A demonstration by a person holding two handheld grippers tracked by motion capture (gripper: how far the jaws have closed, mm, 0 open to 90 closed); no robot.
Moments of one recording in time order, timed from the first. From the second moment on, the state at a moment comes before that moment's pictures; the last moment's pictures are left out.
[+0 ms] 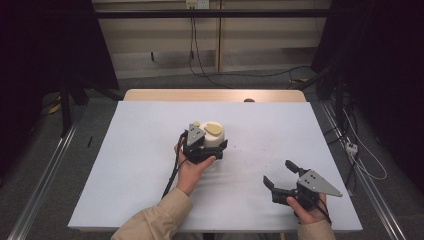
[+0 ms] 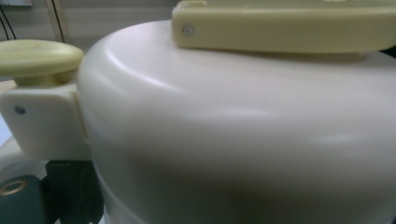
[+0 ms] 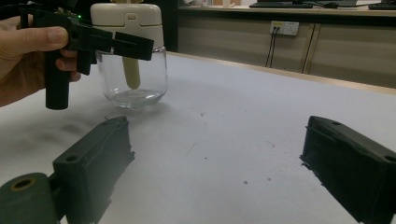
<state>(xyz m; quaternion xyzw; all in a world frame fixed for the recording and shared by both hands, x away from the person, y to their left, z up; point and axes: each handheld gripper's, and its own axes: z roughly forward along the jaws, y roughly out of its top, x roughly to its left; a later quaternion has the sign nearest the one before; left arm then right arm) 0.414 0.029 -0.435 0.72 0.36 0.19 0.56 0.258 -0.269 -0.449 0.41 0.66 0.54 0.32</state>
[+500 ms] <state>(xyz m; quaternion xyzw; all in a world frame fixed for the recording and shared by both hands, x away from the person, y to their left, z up) 0.421 0.026 -0.434 0.72 0.36 0.19 0.56 0.258 -0.269 -0.449 0.41 0.66 0.54 0.32</state>
